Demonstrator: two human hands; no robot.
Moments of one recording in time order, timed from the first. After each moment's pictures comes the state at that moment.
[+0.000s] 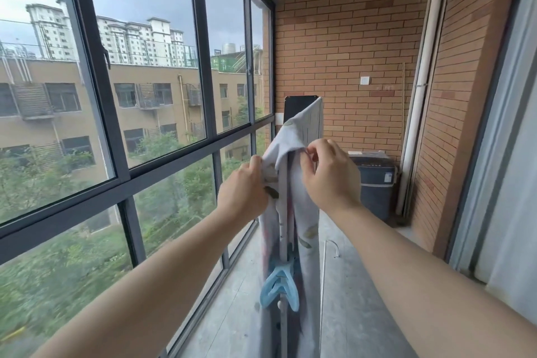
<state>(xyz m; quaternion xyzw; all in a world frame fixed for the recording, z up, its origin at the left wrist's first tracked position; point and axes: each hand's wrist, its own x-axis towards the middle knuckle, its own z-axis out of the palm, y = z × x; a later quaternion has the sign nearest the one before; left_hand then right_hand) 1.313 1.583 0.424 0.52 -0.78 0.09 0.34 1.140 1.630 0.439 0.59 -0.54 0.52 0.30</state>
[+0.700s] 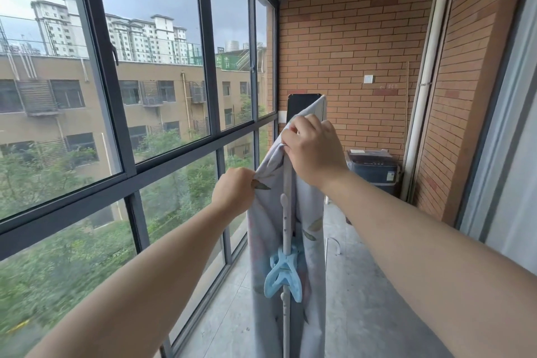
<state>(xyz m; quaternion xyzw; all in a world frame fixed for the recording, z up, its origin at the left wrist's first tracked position) 1.341 1.570 0.416 0.57 -0.77 0.02 0.28 1.161 1.614 0.477 0.68 -0.46 0.34 0.47</state>
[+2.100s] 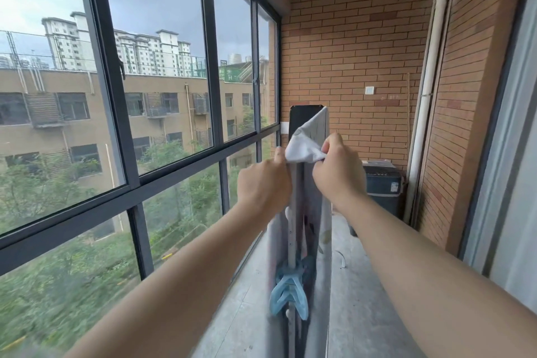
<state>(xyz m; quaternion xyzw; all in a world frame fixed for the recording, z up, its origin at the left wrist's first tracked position) 1.298 1.612 0.467 0.55 -0.75 0.21 0.31 1.150 1.637 0.474 0.58 -0.66 0.46 0.14</state>
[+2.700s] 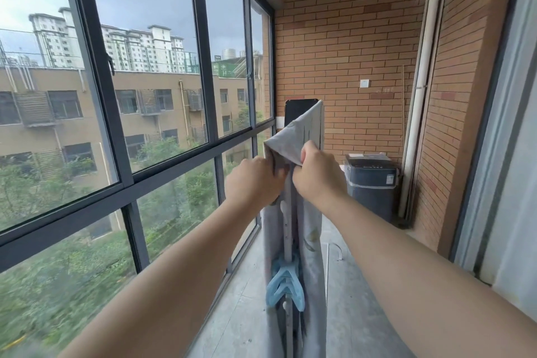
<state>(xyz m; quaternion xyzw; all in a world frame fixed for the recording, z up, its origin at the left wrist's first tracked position) 1.296 1.600 0.454 0.58 -0.75 0.07 0.32 1.172 1.636 0.461 0.62 -0.66 0.41 0.10</state>
